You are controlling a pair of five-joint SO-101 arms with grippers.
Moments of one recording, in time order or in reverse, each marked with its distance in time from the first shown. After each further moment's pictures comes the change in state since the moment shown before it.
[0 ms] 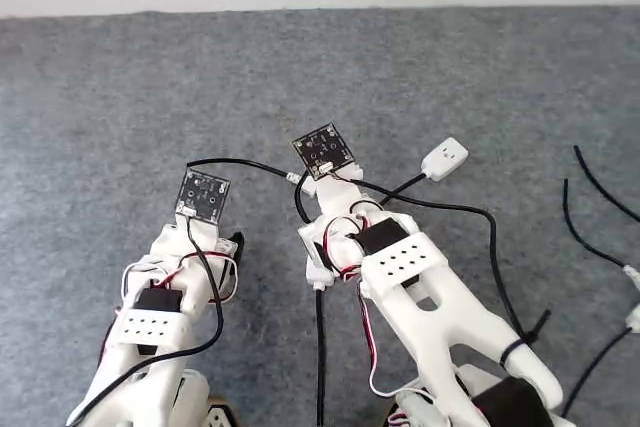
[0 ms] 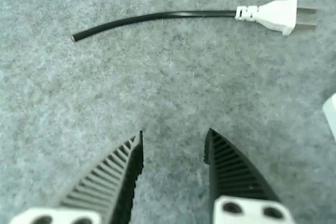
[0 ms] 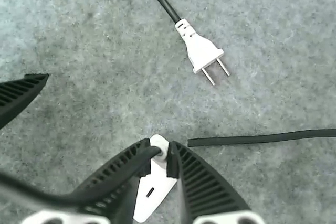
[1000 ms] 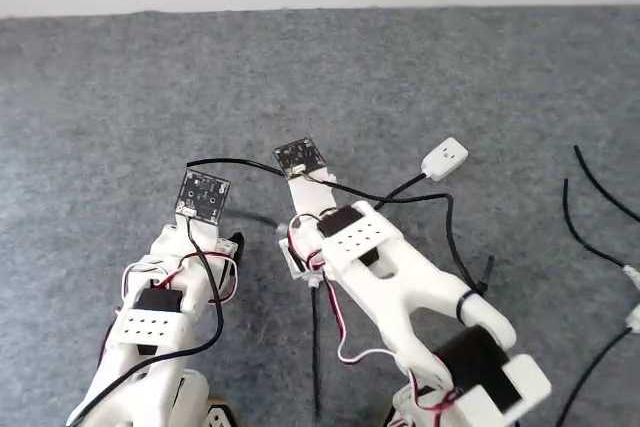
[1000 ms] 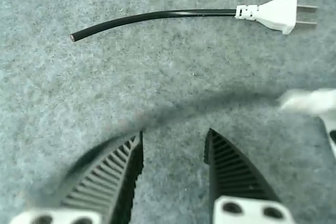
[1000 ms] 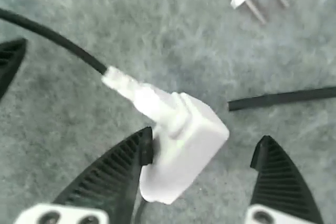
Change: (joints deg) left arm 0.0 0.0 0.0 0.0 0.0; right arm -5.7 17.1 -10.7 6.8 -11.4
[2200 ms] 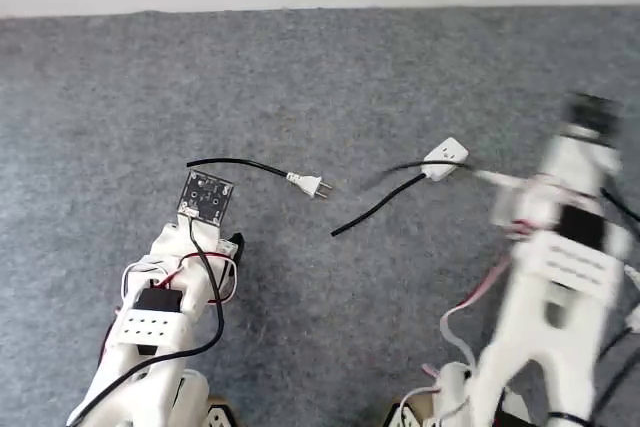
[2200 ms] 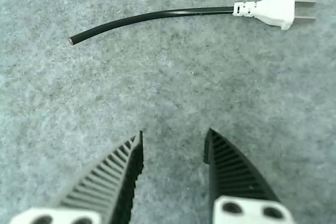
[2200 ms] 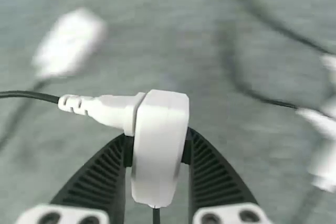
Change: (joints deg) left arm -0.1 0.0 0.0 0.0 -2.0; right arm 65.0 -27.2 -1.4 9.6 16.1
